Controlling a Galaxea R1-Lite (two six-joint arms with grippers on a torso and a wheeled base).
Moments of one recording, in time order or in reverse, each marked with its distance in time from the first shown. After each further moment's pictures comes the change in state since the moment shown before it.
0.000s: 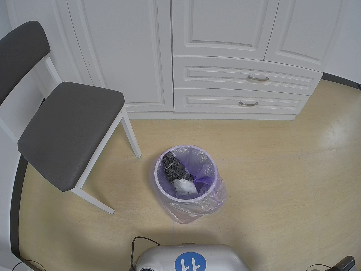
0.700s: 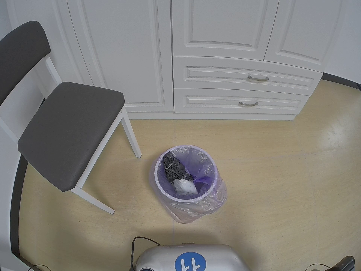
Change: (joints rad) left arm 0.053 -0.592 0.089 0.556 -0.031 -0.107; right arm 0.021 -0.201 0.157 0.127 0.019 0.050
